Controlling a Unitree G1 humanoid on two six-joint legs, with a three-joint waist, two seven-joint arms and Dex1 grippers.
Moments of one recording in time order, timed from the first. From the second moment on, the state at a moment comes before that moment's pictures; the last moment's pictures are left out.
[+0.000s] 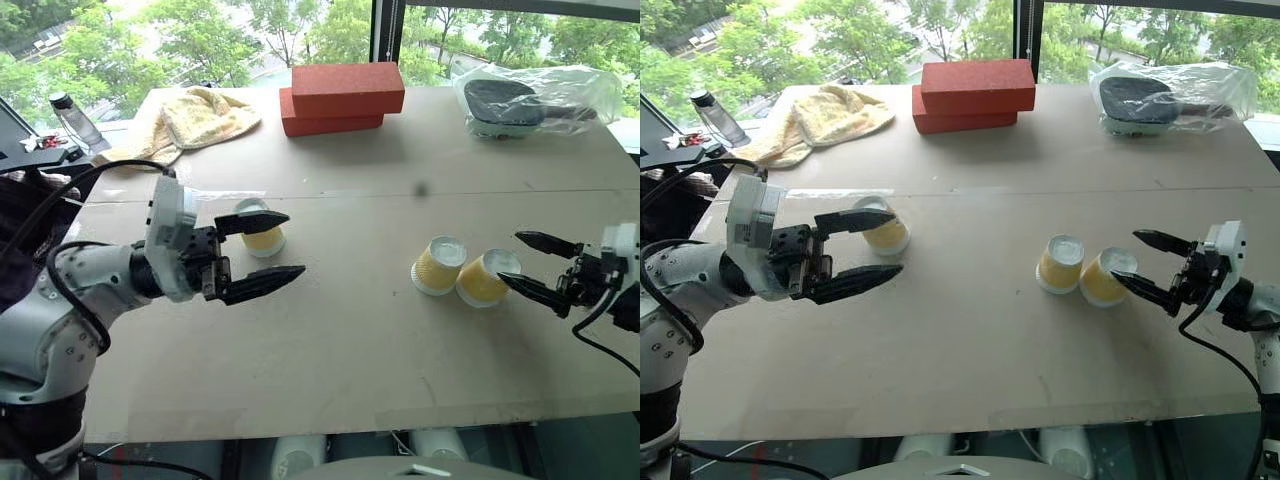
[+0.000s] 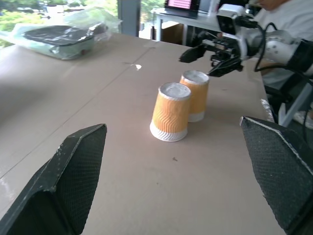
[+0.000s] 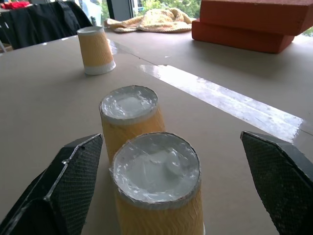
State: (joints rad) left arm -0.12 0.79 0.36 -0.49 -0.88 0.63 -0.95; right arm -0.08 -0.73 -0.37 -0.01 0.67 0.23 1.25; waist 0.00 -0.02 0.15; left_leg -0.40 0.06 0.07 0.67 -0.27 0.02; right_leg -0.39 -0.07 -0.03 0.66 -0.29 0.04
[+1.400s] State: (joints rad) left arm -0.28 0.45 0.22 0.08 -0.35 0.16 -0.60; right arm -0.01 -0.71 -0.43 -0.18 0.81 0.28 1.27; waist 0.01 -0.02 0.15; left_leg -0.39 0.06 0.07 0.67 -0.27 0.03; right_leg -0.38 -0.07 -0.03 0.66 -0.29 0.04
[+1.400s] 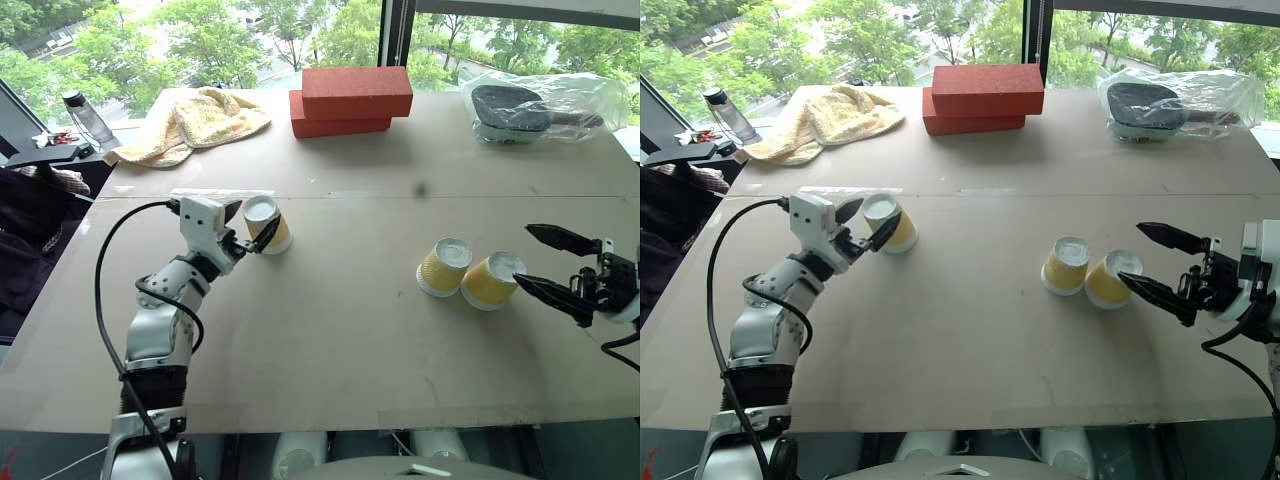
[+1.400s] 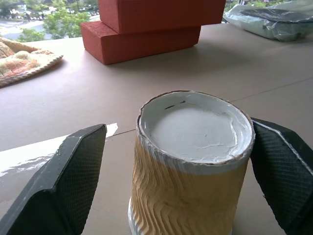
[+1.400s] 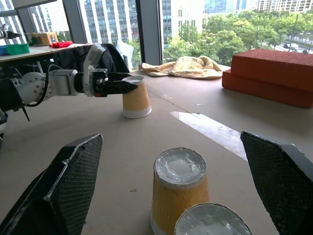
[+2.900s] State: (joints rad) left arm -0.92 0.00 -0.32 0.33 -0.33 0.27 -1.08; right arm 0.43 -0.60 -0.69 -0.20 0.76 0.10 1.19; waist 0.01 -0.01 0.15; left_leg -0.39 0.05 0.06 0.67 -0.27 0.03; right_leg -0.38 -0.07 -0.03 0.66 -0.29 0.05
